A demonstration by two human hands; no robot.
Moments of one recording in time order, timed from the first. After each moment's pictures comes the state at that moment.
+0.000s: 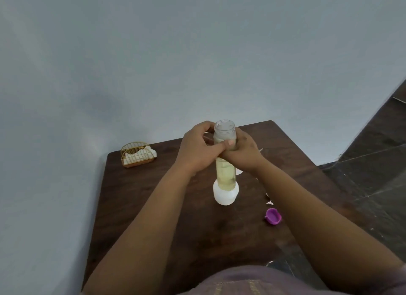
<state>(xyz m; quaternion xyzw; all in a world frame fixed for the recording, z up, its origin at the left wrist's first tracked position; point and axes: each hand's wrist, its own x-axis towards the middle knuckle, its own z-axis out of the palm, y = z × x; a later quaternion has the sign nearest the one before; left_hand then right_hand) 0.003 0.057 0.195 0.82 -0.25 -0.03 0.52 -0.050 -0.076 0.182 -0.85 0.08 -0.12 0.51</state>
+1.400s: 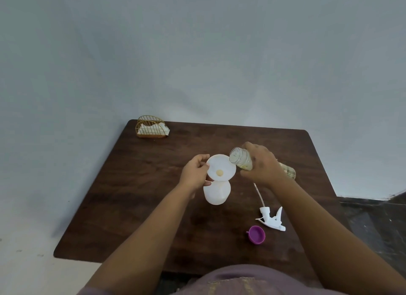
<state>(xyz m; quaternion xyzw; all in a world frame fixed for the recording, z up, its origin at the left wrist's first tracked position) -0.004 -0.007 0.071 0.77 0.11 -0.13 0.61 -0.007 -0.213 0.094 -0.97 -0.09 -0.03 0.24</state>
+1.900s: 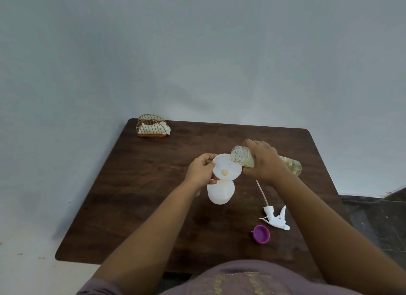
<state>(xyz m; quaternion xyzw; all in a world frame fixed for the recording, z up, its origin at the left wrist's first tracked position) 0.004 -0.005 0.071 0.76 0.09 -0.16 0.63 -0.004 -0.201 0.108 -0.98 -0.11 -0.03 0.19</state>
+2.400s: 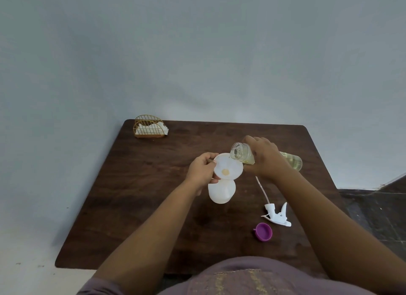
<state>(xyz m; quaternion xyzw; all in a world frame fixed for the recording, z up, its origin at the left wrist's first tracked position) 0.009 -0.001 0.069 0.76 0.08 -0.18 0.63 0.000 -0.197 0.108 -0.98 -0.10 -0.05 0.17</state>
